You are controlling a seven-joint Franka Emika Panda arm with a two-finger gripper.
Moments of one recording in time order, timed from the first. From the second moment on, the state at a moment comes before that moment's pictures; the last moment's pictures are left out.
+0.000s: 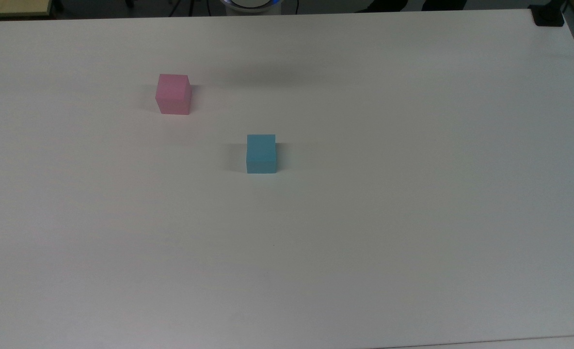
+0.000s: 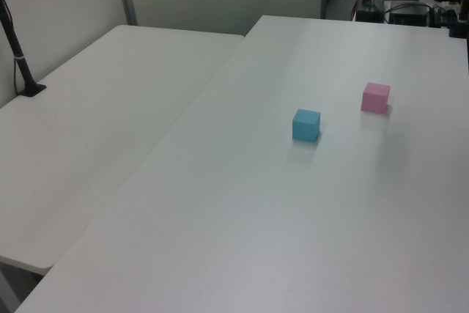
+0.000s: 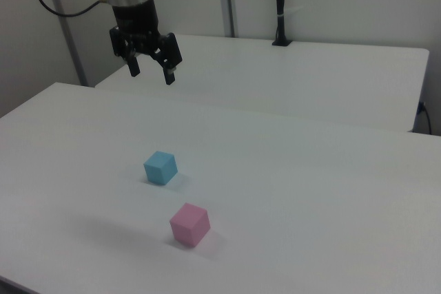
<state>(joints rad) -0.08 -0.02 -0.05 -1.54 0.03 1.58 -0.11</state>
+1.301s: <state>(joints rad) -0.08 -0.01 -0.05 -1.54 0.02 1.58 -0.11</state>
